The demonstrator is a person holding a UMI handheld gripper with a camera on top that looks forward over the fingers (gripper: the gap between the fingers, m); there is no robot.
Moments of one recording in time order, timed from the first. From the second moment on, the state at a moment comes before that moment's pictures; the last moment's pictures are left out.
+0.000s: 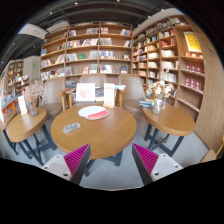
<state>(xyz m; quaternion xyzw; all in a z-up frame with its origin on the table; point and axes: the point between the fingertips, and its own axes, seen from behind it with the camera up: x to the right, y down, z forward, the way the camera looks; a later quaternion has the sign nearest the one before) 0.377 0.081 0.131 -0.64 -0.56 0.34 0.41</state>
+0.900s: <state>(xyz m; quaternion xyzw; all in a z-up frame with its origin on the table) 0.249 -0.171 0.052 -0.59 -0.64 0.36 0.35</state>
